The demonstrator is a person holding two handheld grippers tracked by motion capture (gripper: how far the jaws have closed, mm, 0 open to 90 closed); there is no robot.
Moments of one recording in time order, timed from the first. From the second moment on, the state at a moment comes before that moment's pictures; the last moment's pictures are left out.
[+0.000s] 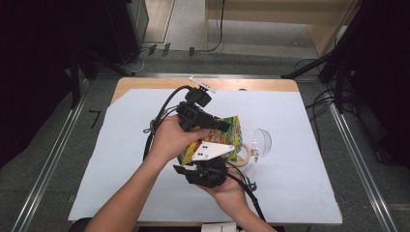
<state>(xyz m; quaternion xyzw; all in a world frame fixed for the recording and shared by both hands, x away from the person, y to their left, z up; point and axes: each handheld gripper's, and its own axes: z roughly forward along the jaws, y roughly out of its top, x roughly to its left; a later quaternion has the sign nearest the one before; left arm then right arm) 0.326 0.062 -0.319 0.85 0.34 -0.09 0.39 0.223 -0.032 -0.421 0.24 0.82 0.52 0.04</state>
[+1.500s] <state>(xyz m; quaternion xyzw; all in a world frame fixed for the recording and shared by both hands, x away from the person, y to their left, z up) 0.320 0.062 -0.315 0.85 0.34 -0.08 0.39 0.222 -0.033 -0.420 0.23 0.82 0.52 0.06</state>
